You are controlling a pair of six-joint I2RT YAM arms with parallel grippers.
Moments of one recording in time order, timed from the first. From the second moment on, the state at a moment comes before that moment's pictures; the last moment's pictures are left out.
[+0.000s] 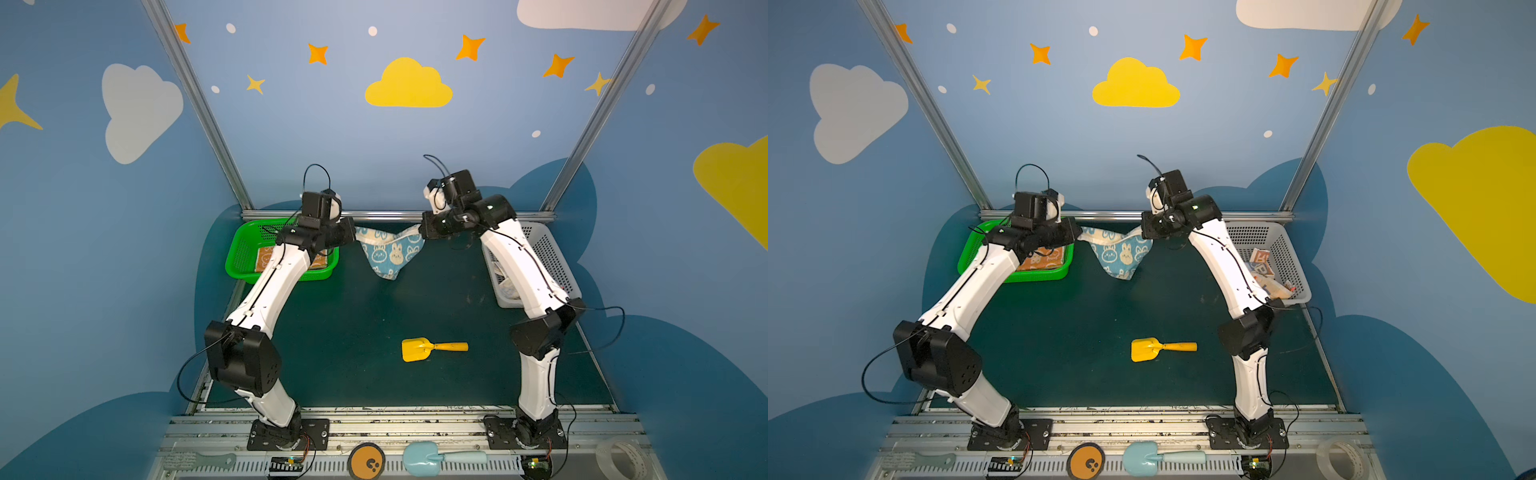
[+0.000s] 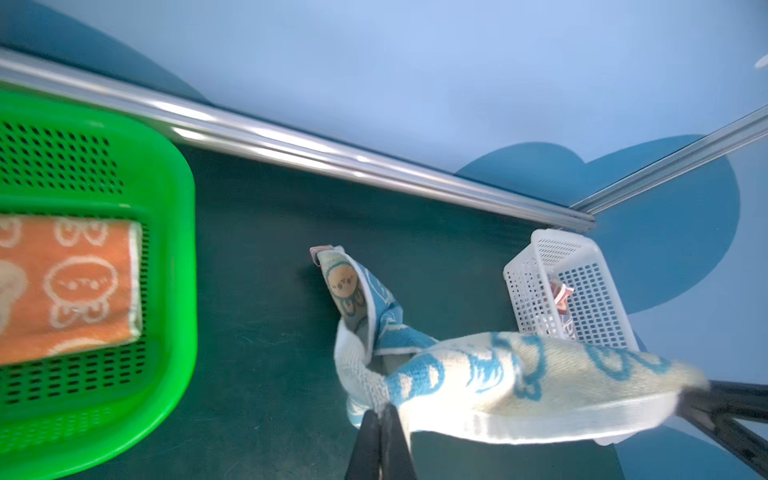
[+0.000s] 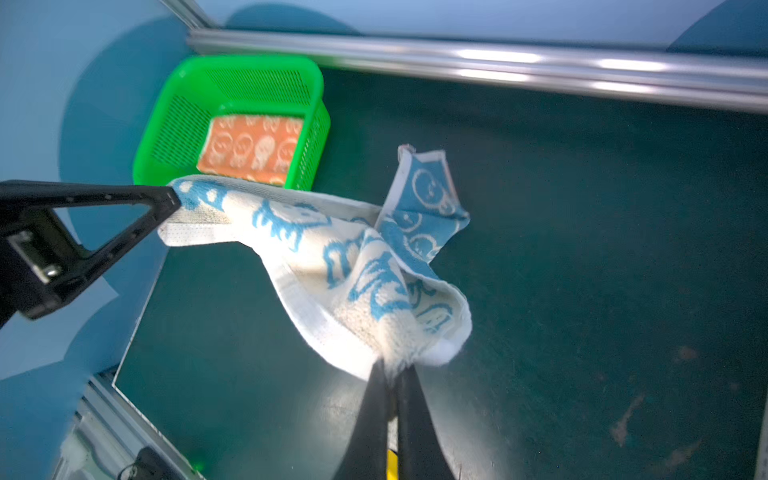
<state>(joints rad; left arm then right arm) -0.20 1.68 1.74 -0.66 0.25 -0.45 0.55 1.99 2.40 -1.15 -0.17 0.29</state>
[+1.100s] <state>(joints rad) -0.15 1.33 2.08 -0.88 0.36 -0.44 0.49 1.46 2.24 -0.94 -0.28 0.22</state>
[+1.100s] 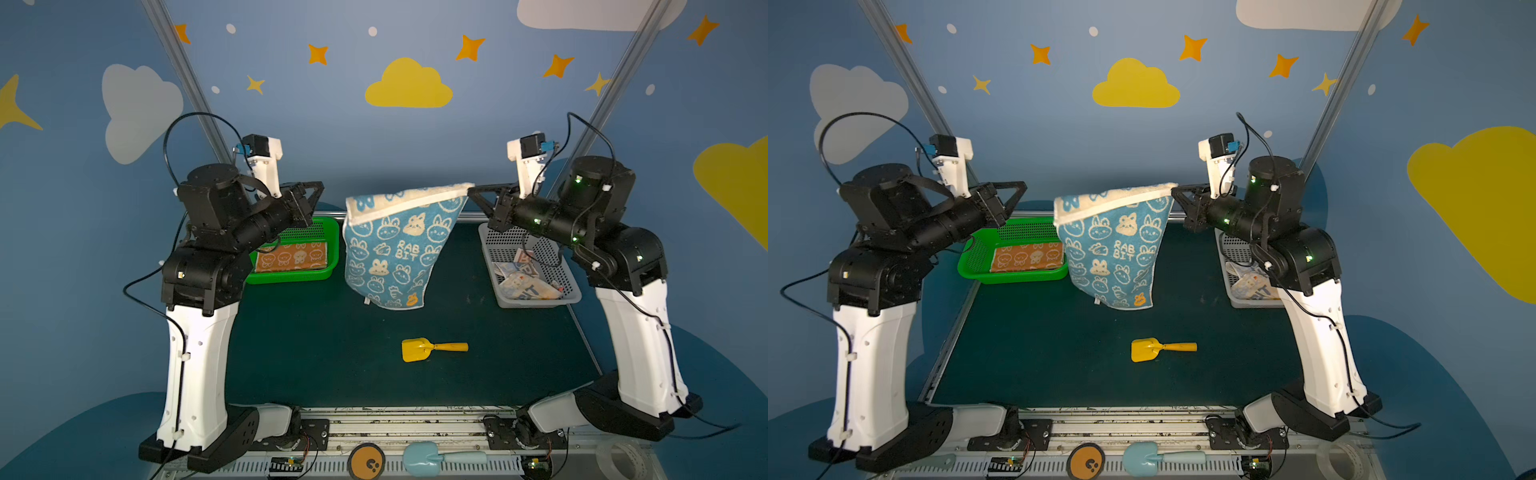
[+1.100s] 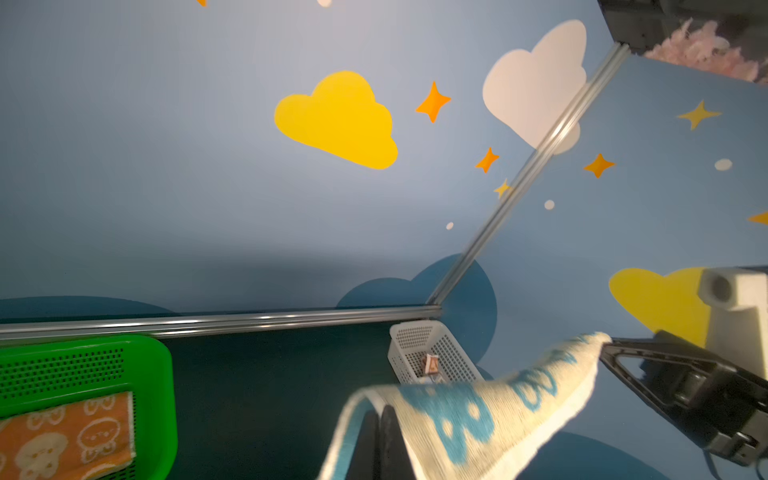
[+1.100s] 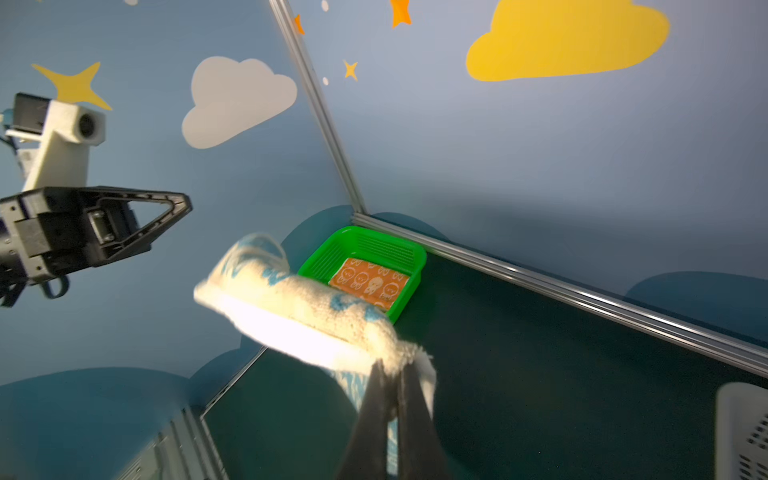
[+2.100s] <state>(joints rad) -0.40 1.68 1.56 -0.40 0.40 -0.51 0.42 1.87 2.33 -0.98 -0.27 0.28</state>
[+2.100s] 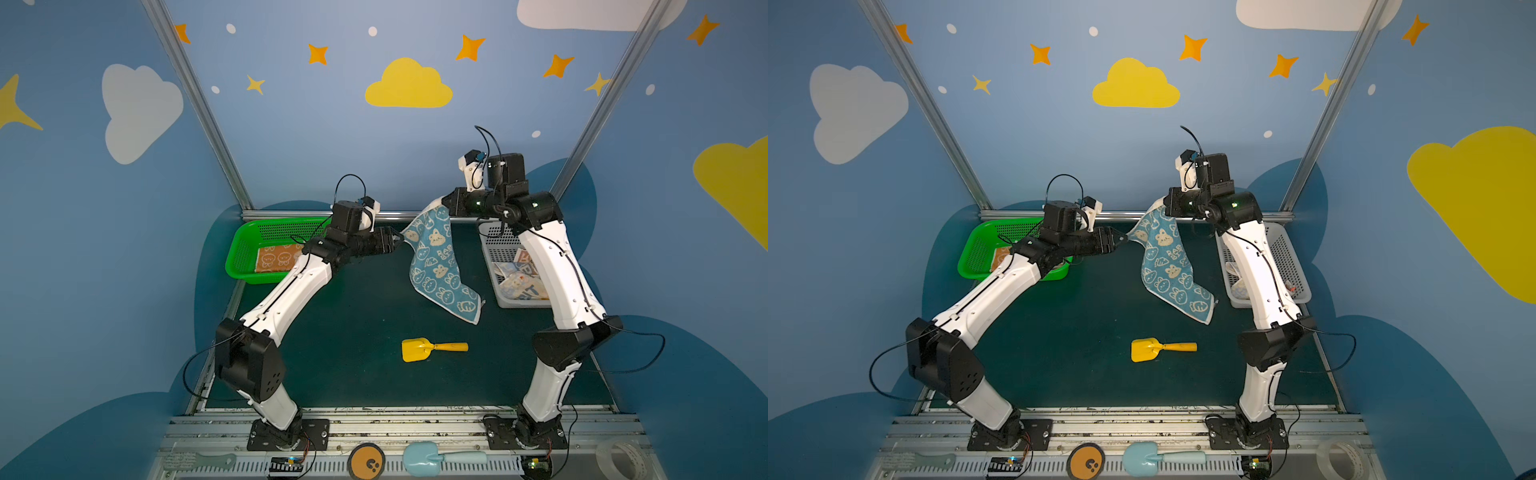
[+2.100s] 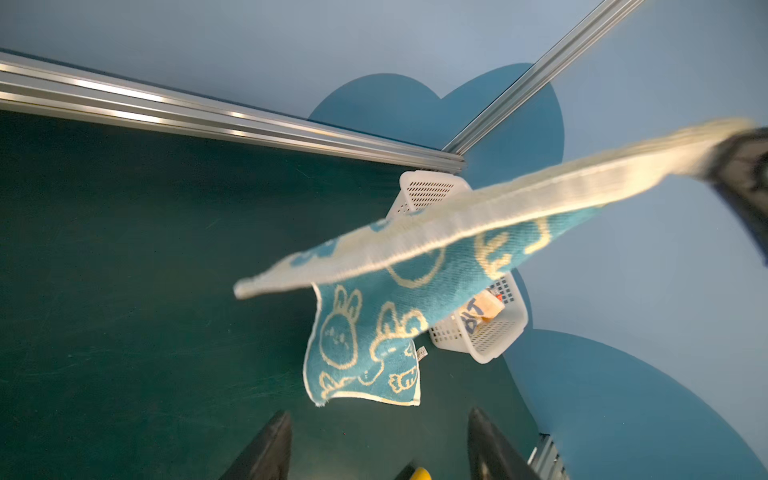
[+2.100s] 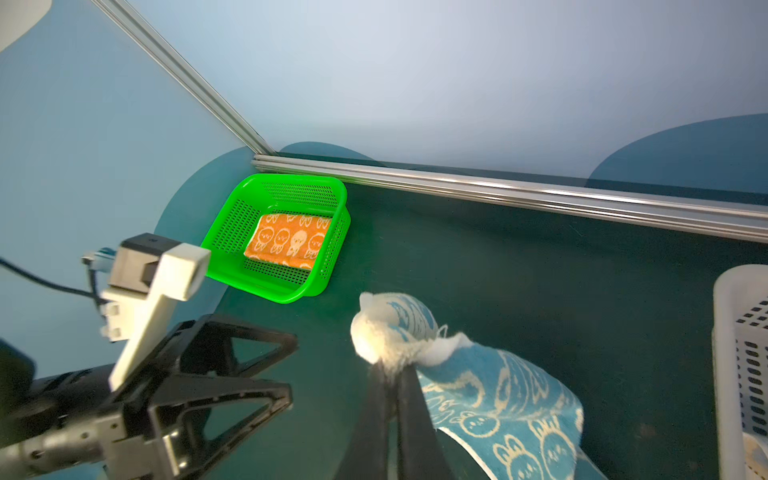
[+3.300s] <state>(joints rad) -0.44 1.88 1.38 0.12 0.30 -0.18 0.38 1.84 2.31 -0.98 -0.35 0.28</state>
